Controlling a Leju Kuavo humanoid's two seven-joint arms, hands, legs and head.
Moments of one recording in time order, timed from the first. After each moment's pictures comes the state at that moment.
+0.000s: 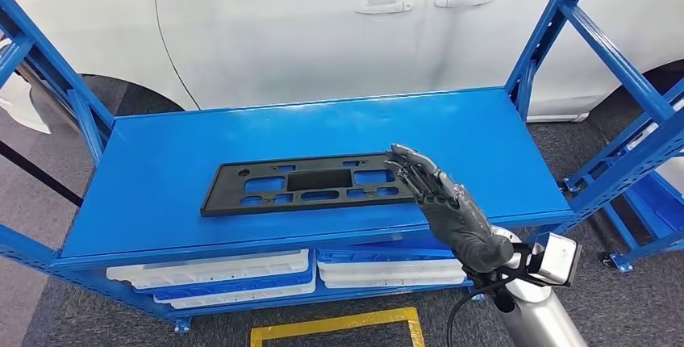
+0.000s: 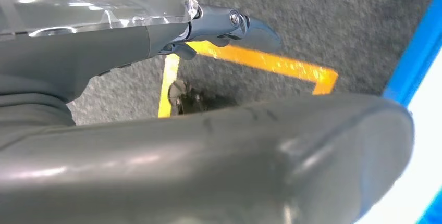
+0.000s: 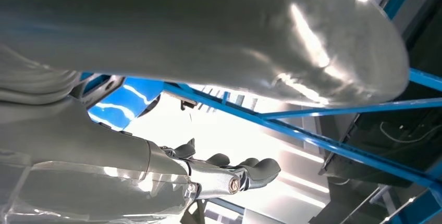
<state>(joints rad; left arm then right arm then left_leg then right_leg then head) -0.10 -0.09 1.38 -0.23 -0.84 -0.14 -0.32 -0.25 -0.22 0.33 -1.76 -0.22 0.47 -0.62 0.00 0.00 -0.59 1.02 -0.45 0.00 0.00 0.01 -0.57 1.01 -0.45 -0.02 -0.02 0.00</state>
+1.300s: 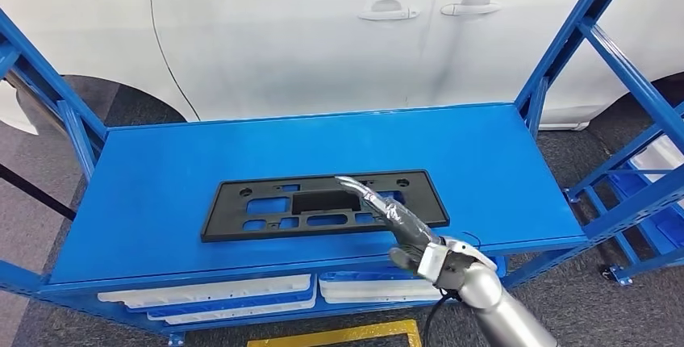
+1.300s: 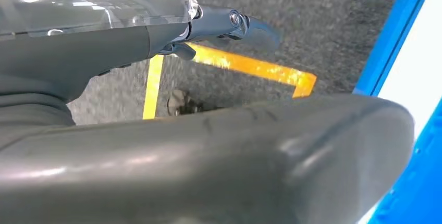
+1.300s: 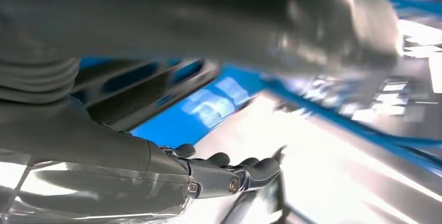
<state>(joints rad) -0.09 -0.10 1.38 -0.23 -0.85 -0.13 -0.35 -0.28 -0.23 0.51 -1.56 0.15 0.20 -0.55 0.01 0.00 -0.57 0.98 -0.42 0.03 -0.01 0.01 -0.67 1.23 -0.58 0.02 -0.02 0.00</state>
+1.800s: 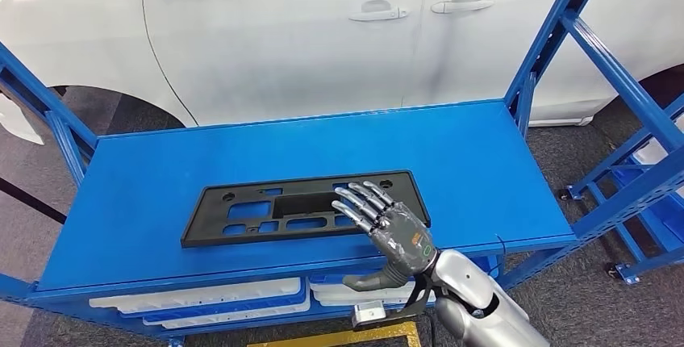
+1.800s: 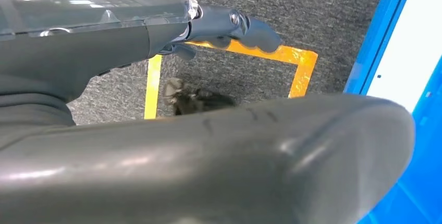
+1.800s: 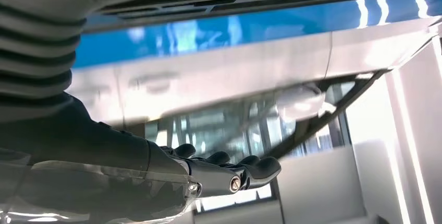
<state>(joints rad) -0.09 -0.10 1.37 -0.23 -0.87 -0.12 -0.35 -0.29 -0.24 0.67 -1.45 0.98 -0.48 -0.42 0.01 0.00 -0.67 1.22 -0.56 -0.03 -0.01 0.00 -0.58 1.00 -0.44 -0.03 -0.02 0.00</state>
